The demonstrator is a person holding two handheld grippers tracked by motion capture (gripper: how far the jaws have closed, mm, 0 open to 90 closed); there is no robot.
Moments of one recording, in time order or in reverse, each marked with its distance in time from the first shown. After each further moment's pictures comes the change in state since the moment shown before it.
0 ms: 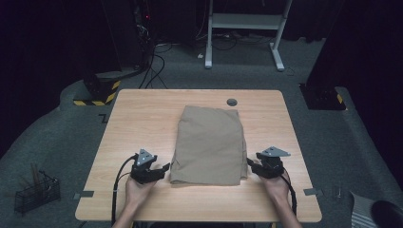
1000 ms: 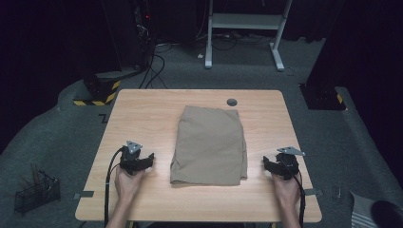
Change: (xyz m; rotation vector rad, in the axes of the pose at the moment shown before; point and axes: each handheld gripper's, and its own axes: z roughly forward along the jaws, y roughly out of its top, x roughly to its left) left arm 0.050 0.000 0.015 0.080 0.248 -0.063; right arm -0.039 -0.015 -0.008 0.066 -0.240 0.185
